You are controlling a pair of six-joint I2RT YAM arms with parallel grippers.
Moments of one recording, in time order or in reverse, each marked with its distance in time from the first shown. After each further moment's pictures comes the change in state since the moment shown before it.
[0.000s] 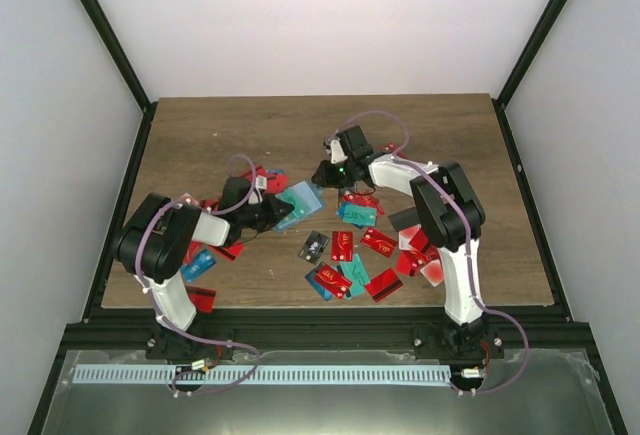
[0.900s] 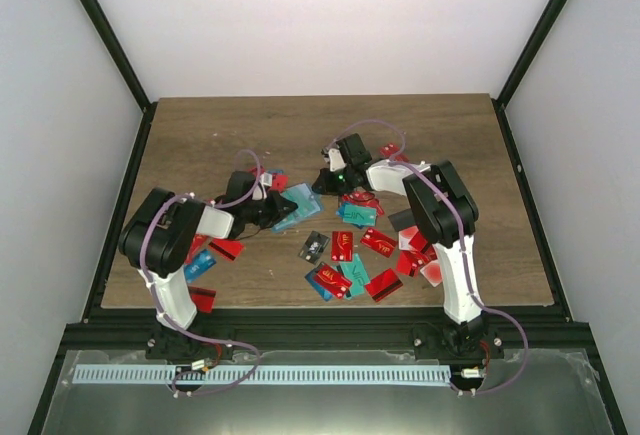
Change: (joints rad) left arm -0.002 0.050 0.081 -0.077 0.038 0.049; right arm 0.000 0.082 -0.011 0.054 -0.046 -0.034
